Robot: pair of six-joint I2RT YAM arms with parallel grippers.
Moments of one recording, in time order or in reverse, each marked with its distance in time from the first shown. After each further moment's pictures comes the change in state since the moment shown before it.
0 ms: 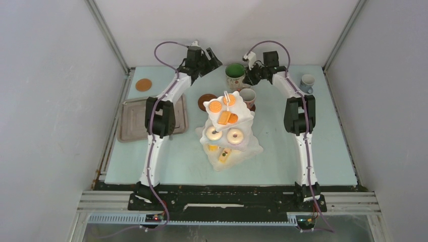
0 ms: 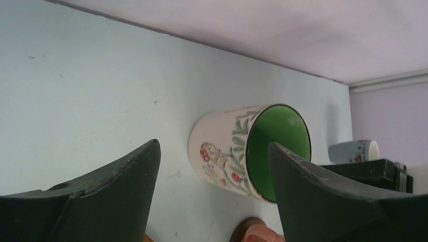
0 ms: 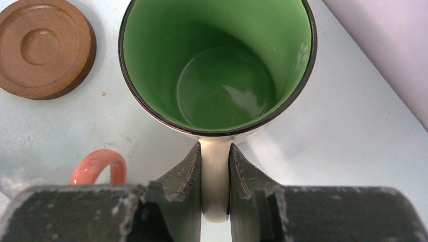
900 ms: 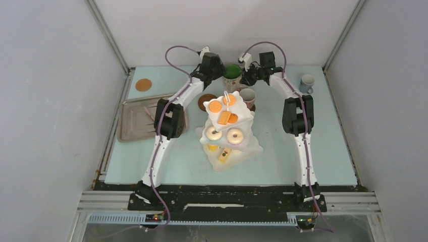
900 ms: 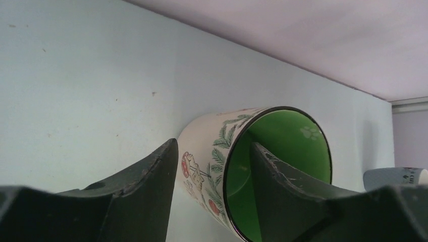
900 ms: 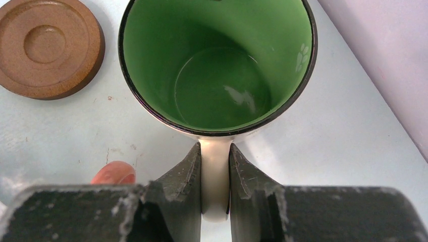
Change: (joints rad) left arm -0.111 0.068 0.044 0.005 -0.269 -0.013; right arm 0.036 -0.006 -0.013 0.019 0.008 -0.066
